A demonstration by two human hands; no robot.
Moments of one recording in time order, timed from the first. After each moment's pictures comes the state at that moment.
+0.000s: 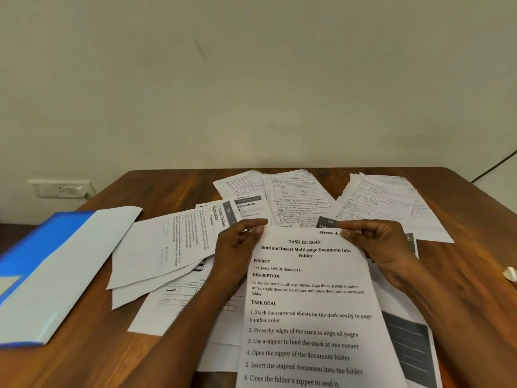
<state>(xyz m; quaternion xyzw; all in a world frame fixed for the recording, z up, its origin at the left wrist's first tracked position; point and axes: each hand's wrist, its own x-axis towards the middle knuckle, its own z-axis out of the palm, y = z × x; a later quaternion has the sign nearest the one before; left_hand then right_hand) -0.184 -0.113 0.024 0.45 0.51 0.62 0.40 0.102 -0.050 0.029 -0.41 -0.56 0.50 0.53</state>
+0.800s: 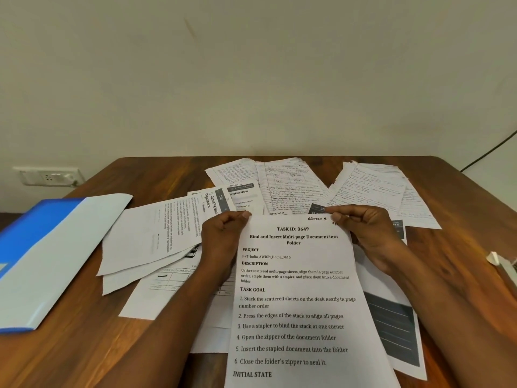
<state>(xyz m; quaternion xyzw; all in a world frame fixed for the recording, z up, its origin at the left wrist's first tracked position) -0.186 -0.105 0.017 0.34 0.54 0.65 0.41 0.095 -0.055 0.035 -0.41 -0.55 0.52 0.51</state>
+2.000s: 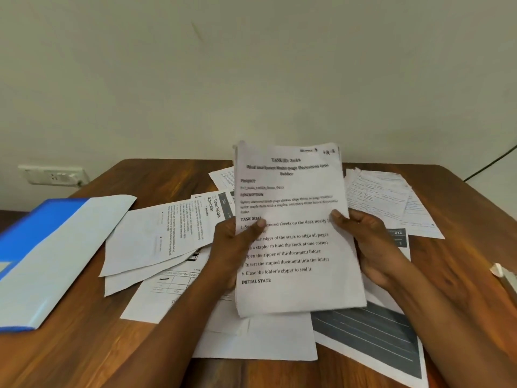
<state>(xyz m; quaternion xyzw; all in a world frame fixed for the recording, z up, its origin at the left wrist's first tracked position) -0.170 -0.130 0.038 0.39 0.46 0.63 0.49 0.076 -0.085 0.060 -0.37 -0.46 0.62 0.51</state>
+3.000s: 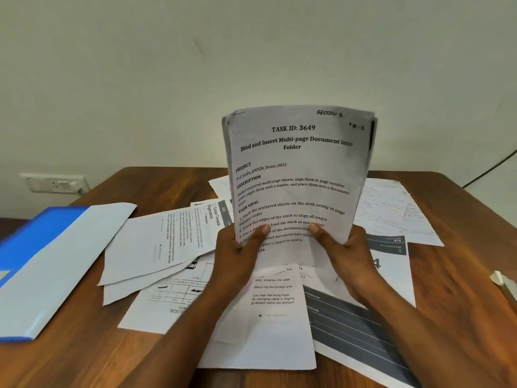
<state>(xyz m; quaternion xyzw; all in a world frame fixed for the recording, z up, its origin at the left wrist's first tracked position) -0.160 -0.134 0.041 0.46 0.48 0.65 0.37 0.042 -0.095 0.048 -0.40 -0.55 0.48 0.56</state>
